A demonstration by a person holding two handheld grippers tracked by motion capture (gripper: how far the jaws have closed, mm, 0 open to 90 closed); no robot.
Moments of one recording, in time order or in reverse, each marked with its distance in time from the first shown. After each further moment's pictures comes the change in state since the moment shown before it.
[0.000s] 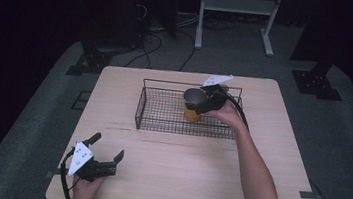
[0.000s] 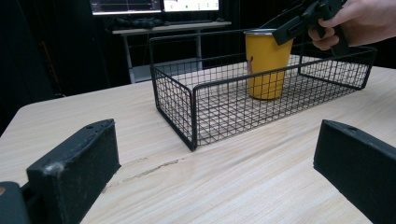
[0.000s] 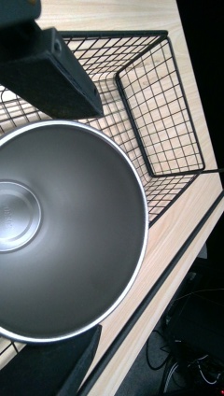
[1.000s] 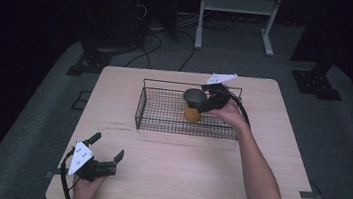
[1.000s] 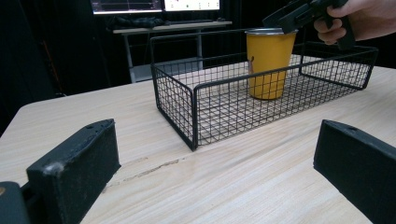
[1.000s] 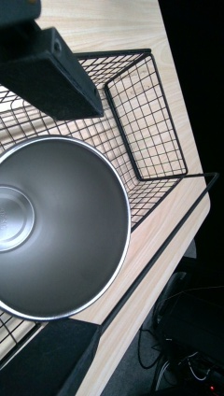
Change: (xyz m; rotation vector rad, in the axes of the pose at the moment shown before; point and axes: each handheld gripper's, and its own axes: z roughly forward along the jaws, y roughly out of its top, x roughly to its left) left arm 0.000 0.000 0.000 0.001 0.003 -0.001; right arm 0.001 0.005 -0.013 -0.041 0.006 0.005
